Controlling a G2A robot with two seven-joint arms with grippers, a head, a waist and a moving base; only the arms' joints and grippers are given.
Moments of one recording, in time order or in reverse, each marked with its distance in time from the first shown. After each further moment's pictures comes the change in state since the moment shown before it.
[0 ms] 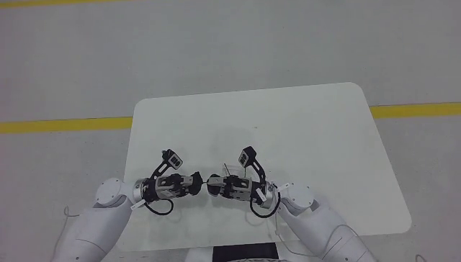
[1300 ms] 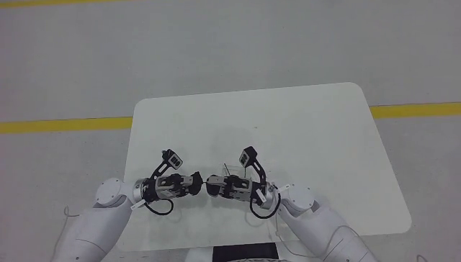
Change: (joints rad) left arm 0.000 0.000 0.000 0.000 0.000 0.000 0.000; right arm -0.002 0.012 -0.014 -0.018 0.000 -0.013 -0.026
